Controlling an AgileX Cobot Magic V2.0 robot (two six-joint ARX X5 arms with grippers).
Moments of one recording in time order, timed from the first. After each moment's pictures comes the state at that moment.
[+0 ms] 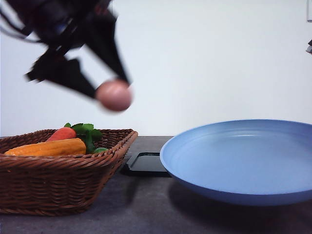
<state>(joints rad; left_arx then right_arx) -0.61 1.37 1.05 -0.58 0.47 -0.25 0.16 0.93 0.52 -0.55 -0.43 0.34</state>
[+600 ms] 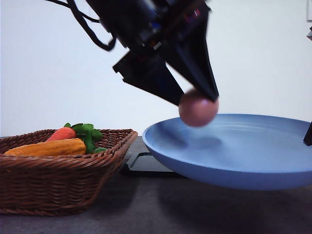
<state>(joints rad) -0.97 1.52 1.06 -0.32 0.11 -0.02 0.16 0.93 0.52 -0.57 -0.54 0.34</state>
